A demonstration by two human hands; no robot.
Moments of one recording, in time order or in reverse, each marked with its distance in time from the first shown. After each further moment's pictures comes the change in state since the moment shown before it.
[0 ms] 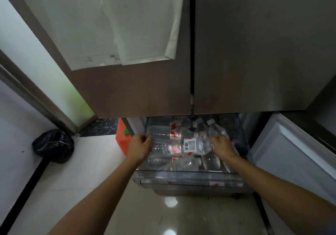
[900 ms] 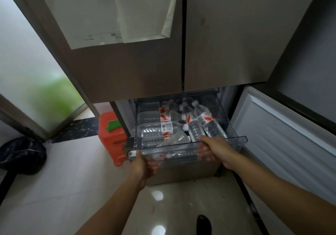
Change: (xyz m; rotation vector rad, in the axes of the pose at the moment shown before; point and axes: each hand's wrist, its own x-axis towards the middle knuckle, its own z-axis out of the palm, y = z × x) left_hand -0.088 -0.078 0.022 -0.711 -0.228 -0.557; right_hand -0.149 -0.020 -0.006 0.223 -0.157 0.342
